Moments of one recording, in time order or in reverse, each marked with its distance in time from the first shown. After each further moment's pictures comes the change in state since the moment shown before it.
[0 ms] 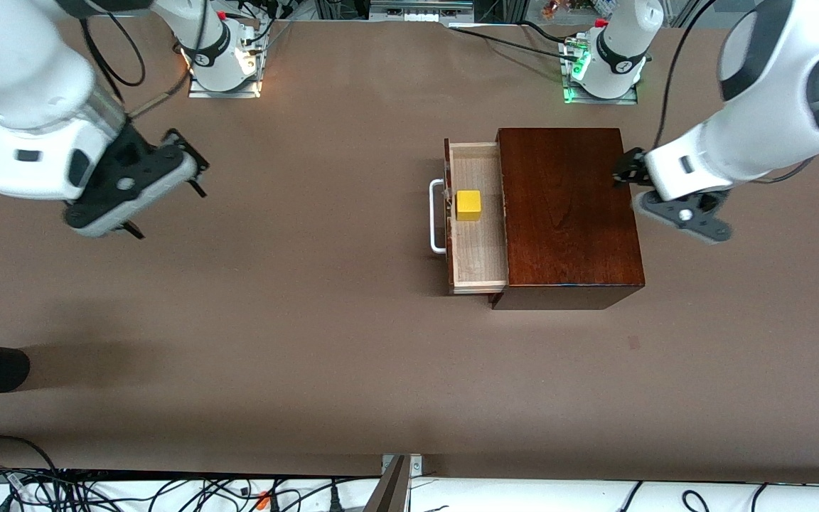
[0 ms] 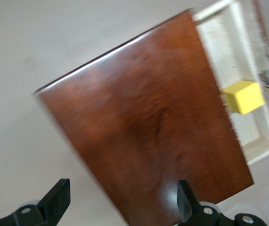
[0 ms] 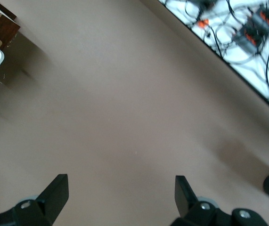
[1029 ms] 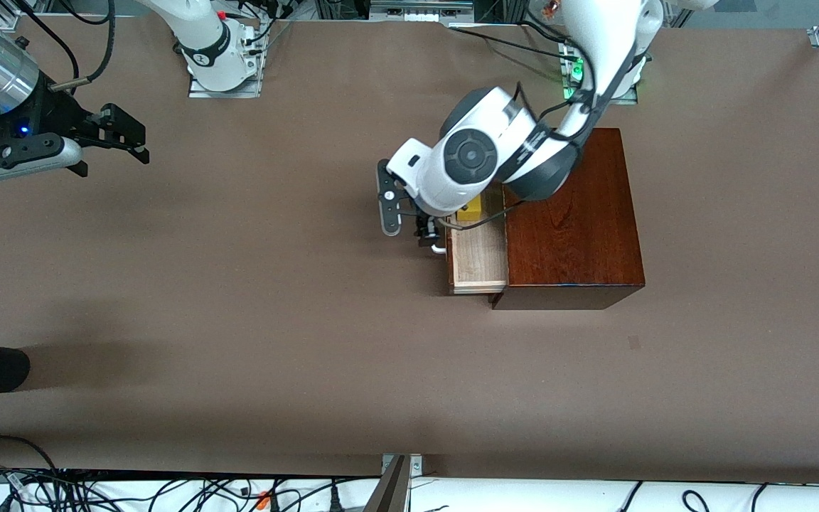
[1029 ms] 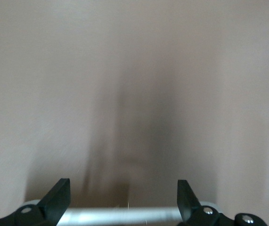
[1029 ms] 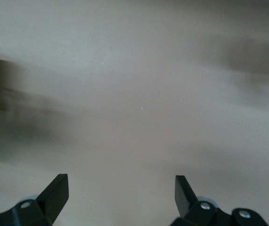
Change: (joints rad) left arm -0.412 0.465 -0.052 0.185 -0.138 0.425 0.581; right arm -0.190 -0.341 0.113 -0.533 -0.014 0.132 0.375
